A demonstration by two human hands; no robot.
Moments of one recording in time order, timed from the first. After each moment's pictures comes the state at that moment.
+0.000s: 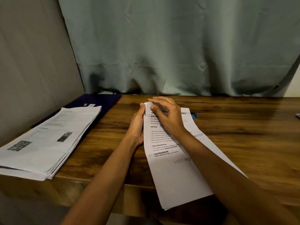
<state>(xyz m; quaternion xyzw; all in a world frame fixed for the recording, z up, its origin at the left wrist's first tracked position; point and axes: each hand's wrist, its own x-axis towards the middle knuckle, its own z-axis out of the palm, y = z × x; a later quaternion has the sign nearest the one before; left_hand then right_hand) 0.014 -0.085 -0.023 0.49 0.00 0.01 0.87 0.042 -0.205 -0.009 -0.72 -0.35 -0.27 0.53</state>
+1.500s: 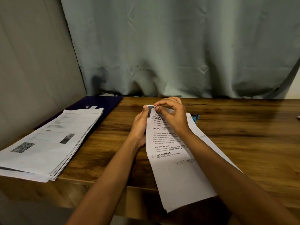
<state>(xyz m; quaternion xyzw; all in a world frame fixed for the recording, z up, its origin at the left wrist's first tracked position) -0.001 -0.095 -0.010 0.55 -0.01 0.10 0.83 0.044 -0.212 -0.001 -0.69 -0.35 -0.29 0.56</state>
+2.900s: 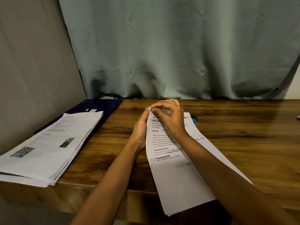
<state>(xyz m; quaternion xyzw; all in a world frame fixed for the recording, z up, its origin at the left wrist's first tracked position) 0.002 -0.094 -0.013 0.54 -0.02 0.06 0.84 0.038 -0.202 0.003 -0.69 -0.34 -0.32 0.55</state>
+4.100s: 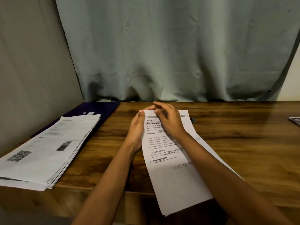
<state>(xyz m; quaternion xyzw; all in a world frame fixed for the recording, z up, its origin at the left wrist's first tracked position) -0.002 -0.089 -0.009 0.61 -0.09 0.14 0.78 0.064 -0.213 -0.011 -0.77 -0.30 -0.25 0.51</state>
